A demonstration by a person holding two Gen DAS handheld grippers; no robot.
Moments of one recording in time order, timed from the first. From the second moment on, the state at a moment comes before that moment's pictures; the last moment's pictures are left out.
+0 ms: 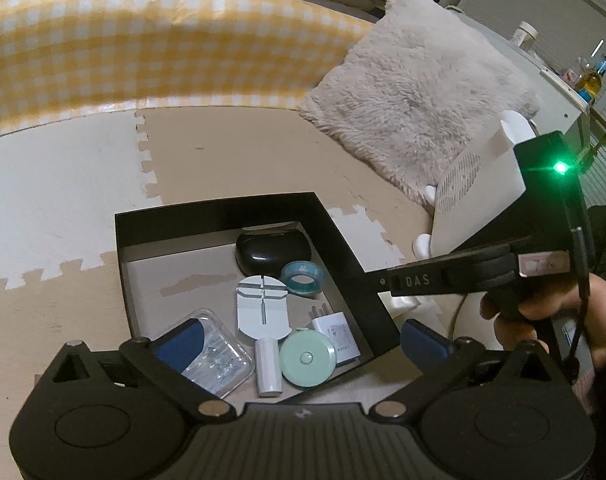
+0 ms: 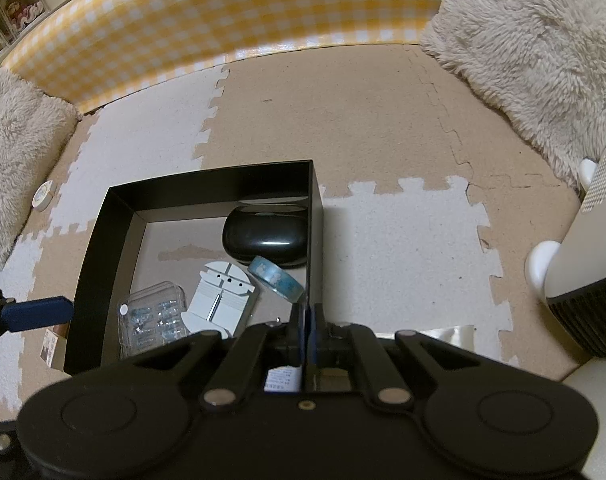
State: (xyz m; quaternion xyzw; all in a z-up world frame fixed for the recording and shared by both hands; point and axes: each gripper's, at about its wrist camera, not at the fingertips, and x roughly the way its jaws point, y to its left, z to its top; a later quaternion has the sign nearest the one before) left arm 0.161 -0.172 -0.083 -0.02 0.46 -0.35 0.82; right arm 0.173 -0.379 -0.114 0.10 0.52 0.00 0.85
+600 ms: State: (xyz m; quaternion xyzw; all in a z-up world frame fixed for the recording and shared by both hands) left arm 0.159 -0.114 -0.055 0.01 0.41 -0.33 0.85; right arm 0.173 -0.380 -0.115 0.10 0.52 0.00 0.85
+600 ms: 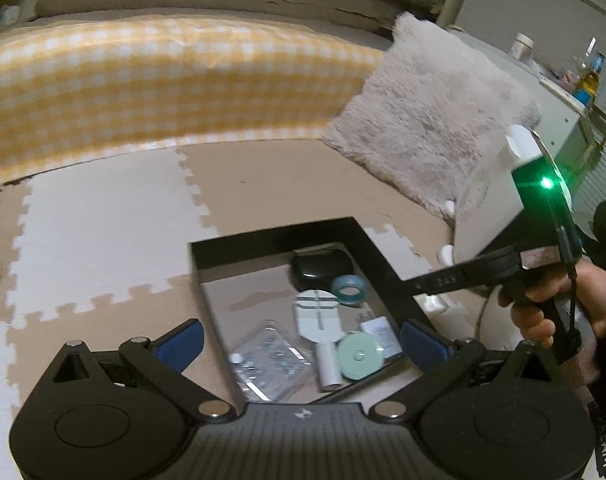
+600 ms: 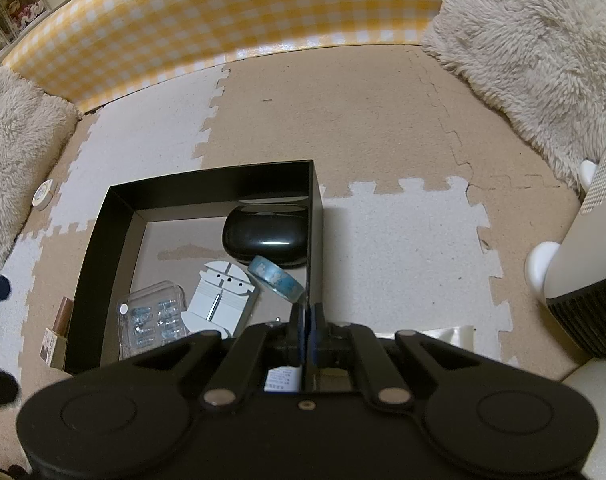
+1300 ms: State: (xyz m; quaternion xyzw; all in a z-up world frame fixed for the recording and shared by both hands) left arm 0.194 -0.022 -0.123 0.05 0.52 -0.16 0.84; right arm 0.173 -0.380 -0.115 0.09 0.52 0.00 0.85
